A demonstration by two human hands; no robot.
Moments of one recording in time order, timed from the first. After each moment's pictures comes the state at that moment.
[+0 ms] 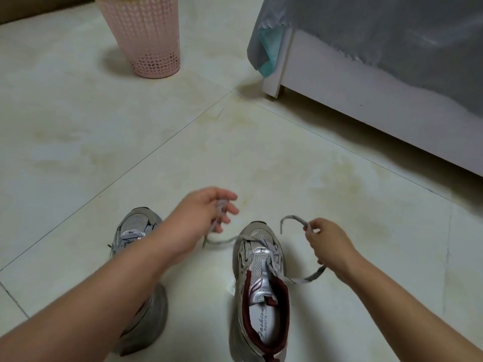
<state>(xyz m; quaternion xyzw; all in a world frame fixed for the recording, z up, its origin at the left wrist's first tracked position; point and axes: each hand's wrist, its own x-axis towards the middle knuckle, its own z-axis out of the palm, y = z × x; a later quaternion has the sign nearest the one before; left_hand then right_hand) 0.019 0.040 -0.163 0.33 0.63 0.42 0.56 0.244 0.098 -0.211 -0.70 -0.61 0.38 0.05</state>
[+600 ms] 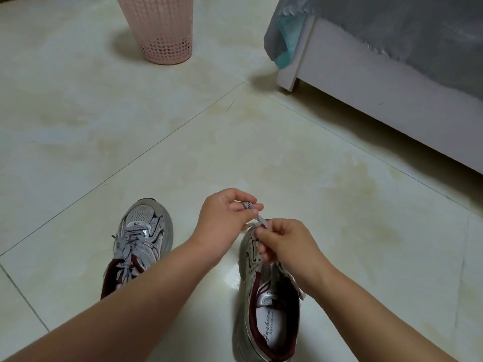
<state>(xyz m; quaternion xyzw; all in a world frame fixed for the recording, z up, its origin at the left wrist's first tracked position) 0.041 0.046 -0.198 0.29 0.63 0.50 0.52 0.169 0.062 -0.186 -0.54 -0.54 0.63 0.17</state>
